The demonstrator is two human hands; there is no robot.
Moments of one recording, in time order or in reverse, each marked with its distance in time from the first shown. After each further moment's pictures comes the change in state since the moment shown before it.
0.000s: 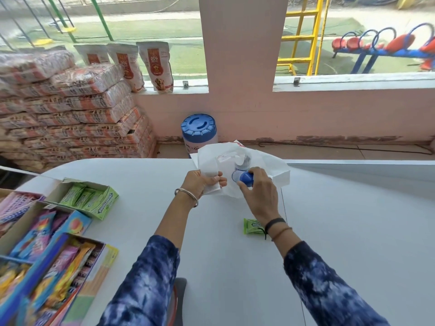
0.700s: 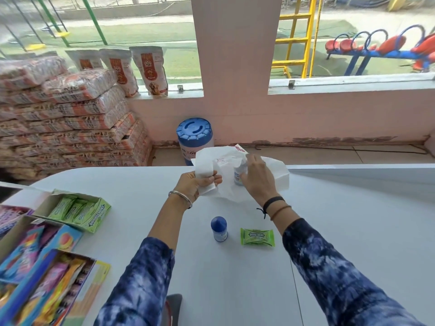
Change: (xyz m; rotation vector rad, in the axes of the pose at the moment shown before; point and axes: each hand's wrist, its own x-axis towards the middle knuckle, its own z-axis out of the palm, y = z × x) left_hand 0.023 0.012 -0.004 -0.065 -0.068 0.028; right_hand 0.064 -0.005 -0.009 -0.186 -0.142 -0.063
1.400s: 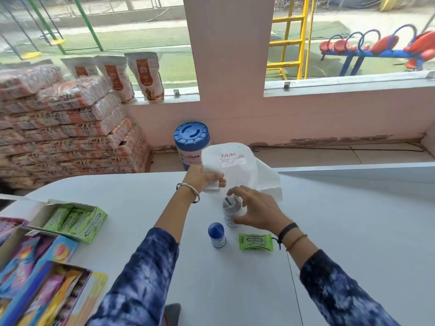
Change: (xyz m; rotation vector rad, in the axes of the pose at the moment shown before) left_hand 0.011 0.022 0.032 0.392 -0.001 0.071; right_hand -0.047 0.025 -0.003 0.012 -0.304 -0.287
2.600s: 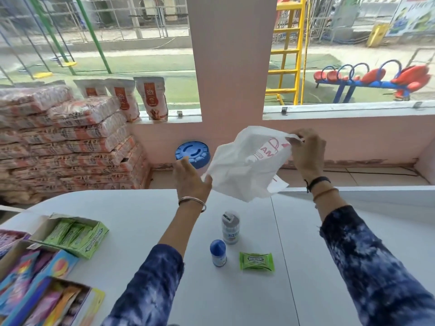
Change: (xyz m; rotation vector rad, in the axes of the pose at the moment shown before) left_hand -0.008 0.021 -0.006 0.754 0.708 0.411; right_hand 0.061 0.038 -0.144 0.148 0.869 0.327
